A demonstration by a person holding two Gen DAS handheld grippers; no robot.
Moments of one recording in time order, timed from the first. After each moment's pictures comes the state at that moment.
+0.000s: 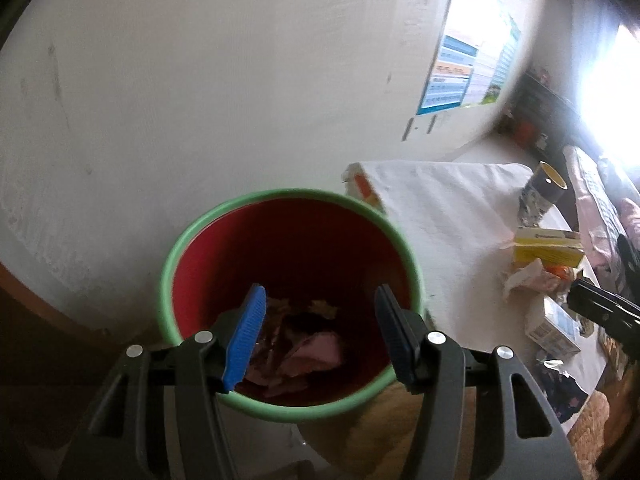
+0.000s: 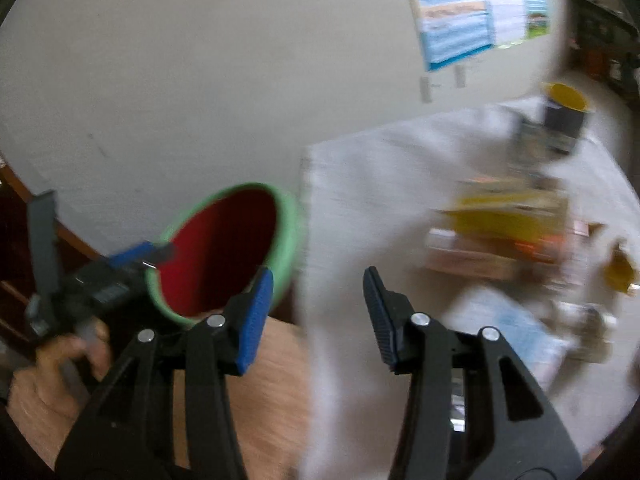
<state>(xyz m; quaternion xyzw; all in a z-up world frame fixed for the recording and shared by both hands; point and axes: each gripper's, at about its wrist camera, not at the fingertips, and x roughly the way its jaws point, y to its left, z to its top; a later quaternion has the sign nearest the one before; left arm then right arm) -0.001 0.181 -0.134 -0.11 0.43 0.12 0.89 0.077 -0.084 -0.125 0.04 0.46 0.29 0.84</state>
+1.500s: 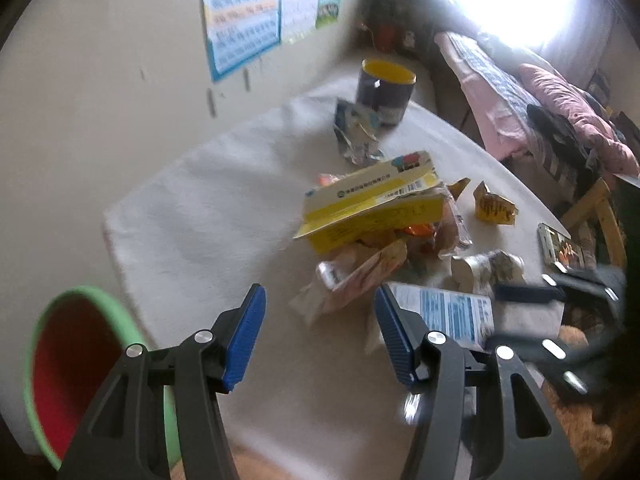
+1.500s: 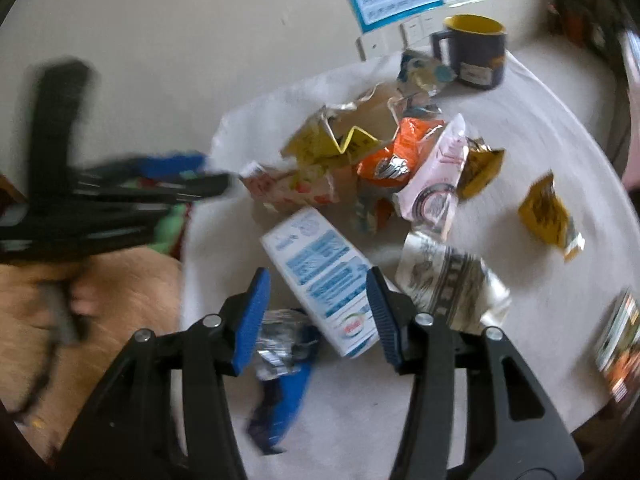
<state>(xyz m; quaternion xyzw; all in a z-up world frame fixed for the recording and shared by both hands) 0.126 -0.022 -0.158 0.02 0.50 -0.13 0.85 0.088 -0.209 -0.168 0.08 0.50 0.28 0.82</state>
